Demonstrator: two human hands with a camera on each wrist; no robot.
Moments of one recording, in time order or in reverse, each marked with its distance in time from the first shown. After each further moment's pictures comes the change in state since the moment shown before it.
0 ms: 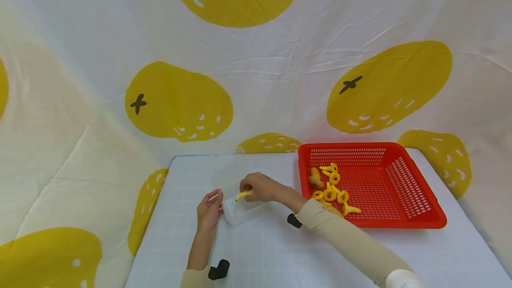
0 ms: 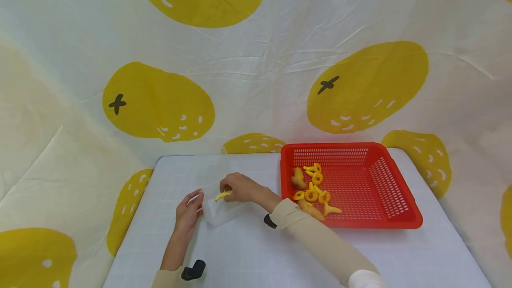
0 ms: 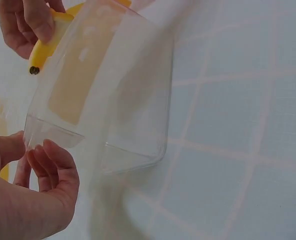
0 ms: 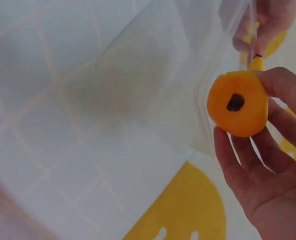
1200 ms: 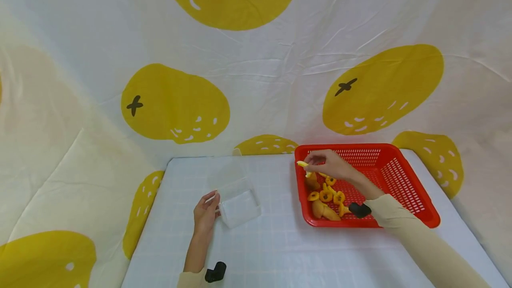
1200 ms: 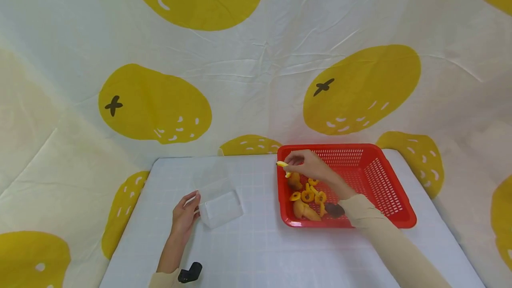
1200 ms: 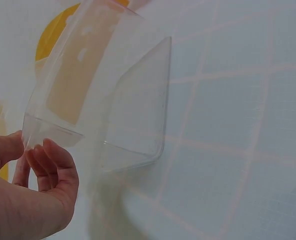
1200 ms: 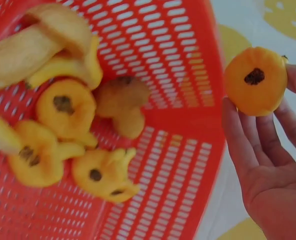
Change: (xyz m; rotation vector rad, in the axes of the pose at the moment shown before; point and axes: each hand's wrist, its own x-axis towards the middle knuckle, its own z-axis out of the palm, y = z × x) left_hand -0.005 0.005 -0.004 -0.010 -0.039 -0.007; right_hand -0.141 0.082 -0.106 0.266 0.304 0.313
